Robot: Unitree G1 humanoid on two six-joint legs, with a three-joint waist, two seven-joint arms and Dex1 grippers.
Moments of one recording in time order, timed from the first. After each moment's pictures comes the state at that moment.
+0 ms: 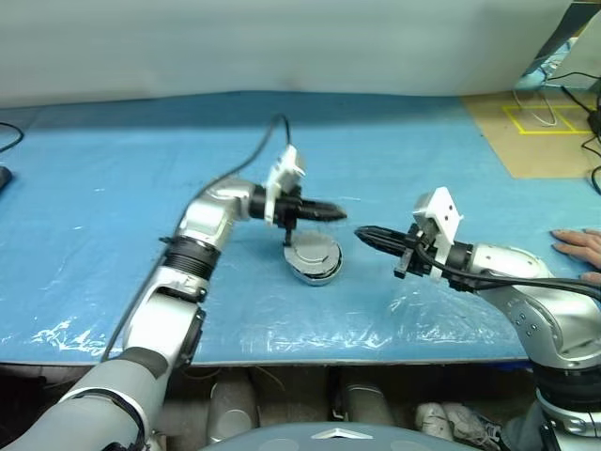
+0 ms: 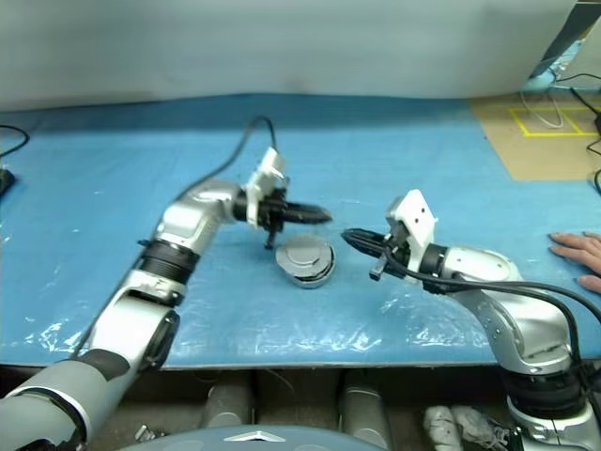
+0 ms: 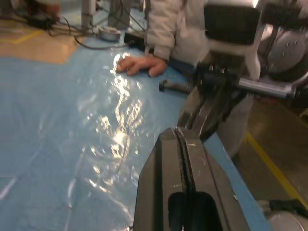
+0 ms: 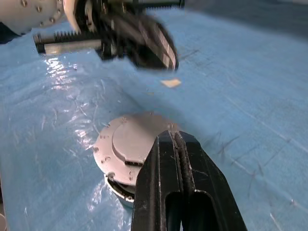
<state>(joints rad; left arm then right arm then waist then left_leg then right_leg) -0.89 0.26 -0.07 0.40 -0.36 0.43 -1.41 -0.23 -0.65 -0.05 -0.50 0.59 0.79 0.72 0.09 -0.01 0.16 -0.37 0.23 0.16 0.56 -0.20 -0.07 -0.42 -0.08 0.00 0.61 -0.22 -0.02</state>
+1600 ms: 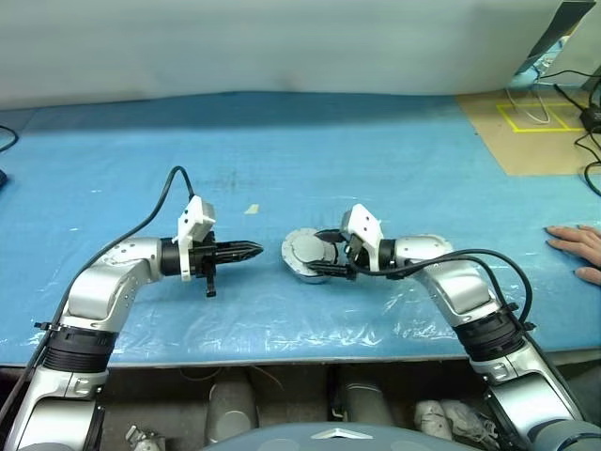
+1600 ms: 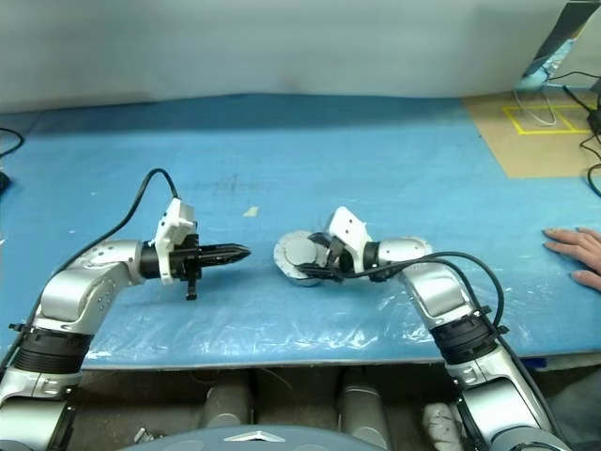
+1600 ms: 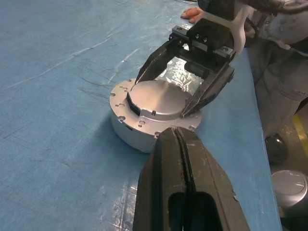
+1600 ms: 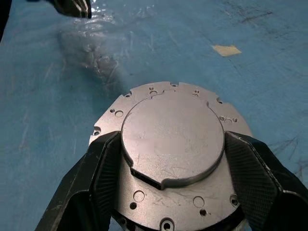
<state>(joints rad) -0.30 0.61 -0.01 -0.09 -0.51 0.52 -1.18 -0.42 -0.50 0.24 -0.07 0.29 0.54 0.94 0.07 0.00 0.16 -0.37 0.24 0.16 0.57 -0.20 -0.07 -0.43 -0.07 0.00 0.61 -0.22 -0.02</state>
